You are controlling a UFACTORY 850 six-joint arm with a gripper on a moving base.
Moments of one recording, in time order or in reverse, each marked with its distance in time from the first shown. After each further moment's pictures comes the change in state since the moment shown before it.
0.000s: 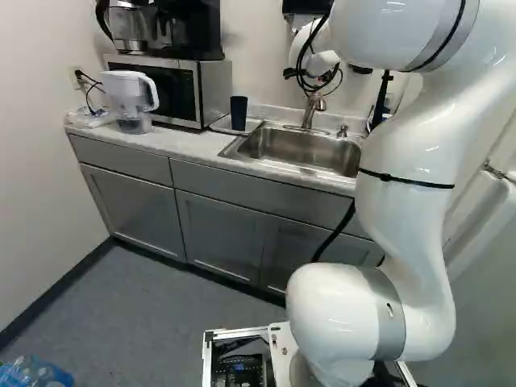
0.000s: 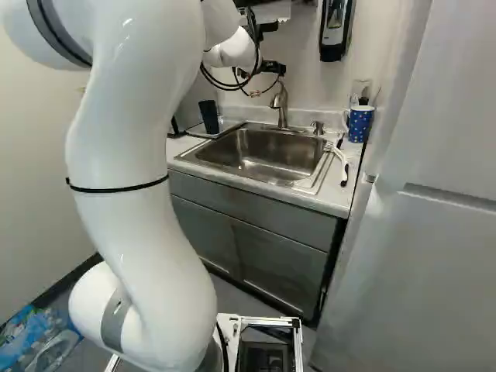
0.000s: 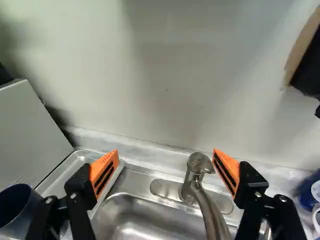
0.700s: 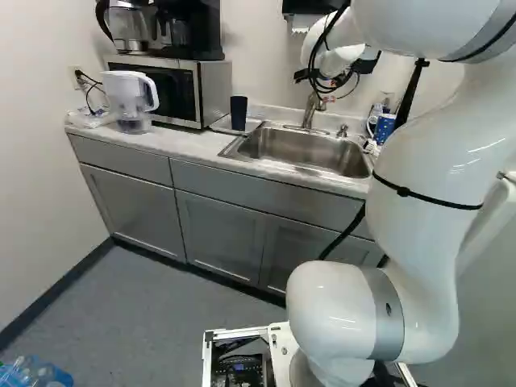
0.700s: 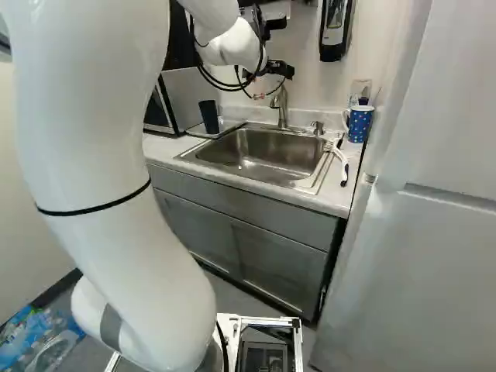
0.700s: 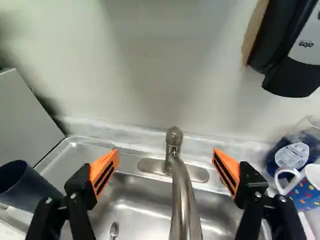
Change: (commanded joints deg) arm -3.2 8.9 9.8 0.0 -3.4 0.0
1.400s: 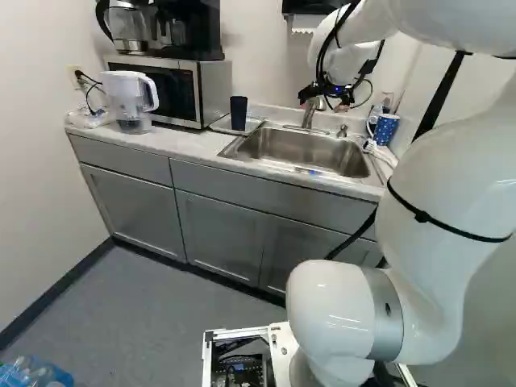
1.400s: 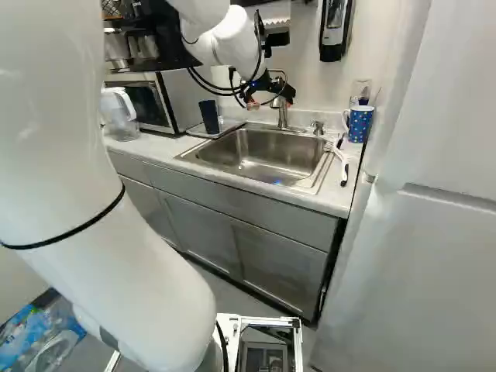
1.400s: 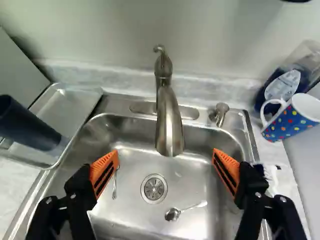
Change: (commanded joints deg) arm -1.4 8.8 9.1 0.0 -18.3 0.0
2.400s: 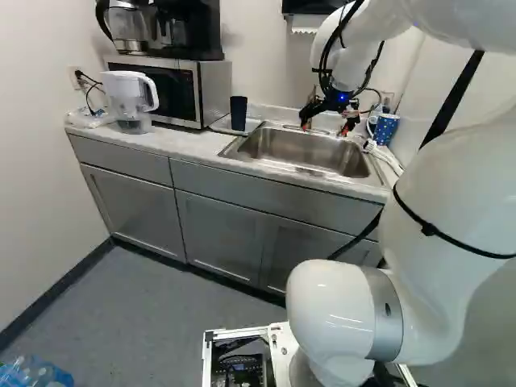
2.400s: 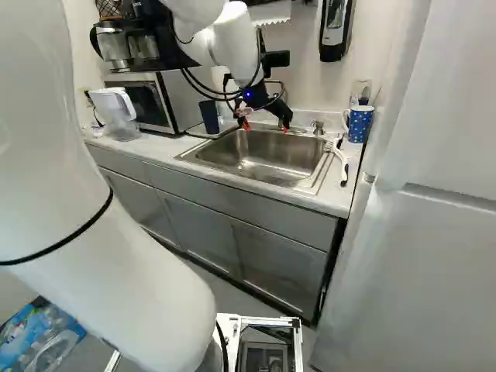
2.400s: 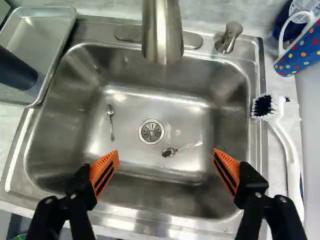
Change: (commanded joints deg) arm -0.4 2.5 2.4 0.0 -17.5 0.0
